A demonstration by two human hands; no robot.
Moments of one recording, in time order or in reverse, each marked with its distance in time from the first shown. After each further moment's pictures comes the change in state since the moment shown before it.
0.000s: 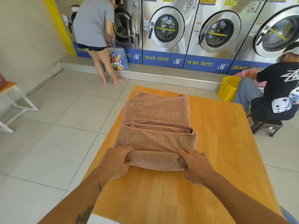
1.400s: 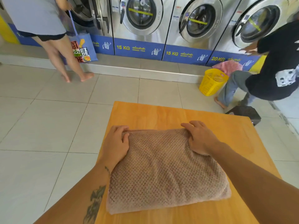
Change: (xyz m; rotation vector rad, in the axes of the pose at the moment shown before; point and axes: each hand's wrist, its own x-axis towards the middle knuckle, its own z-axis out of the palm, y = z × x) left_hand 0.316 -0.085 0.000 -0.380 0.303 -0.093; right_hand 0.278 0.092 -0.073 0.014 0.000 0.260
